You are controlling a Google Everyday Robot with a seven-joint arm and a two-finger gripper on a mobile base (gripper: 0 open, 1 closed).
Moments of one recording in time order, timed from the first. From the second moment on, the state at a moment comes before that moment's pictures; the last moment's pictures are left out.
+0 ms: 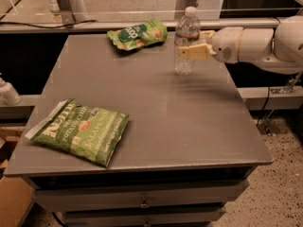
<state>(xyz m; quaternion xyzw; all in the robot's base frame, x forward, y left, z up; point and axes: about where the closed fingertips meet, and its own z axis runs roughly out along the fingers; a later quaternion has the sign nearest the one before) 0.676 -0.123 0.922 -0.40 0.67 0.29 0.55</state>
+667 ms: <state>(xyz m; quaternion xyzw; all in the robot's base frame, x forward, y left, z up) 0.765 -0.102 0.926 -0.37 0.66 0.29 0.59</state>
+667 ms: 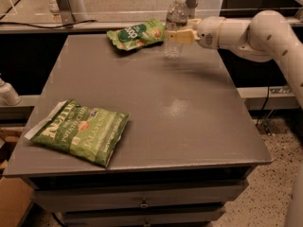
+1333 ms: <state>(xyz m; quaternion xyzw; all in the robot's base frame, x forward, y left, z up) 0.809 -0.065 0.917 -0.38 0.66 0.30 0.57</state>
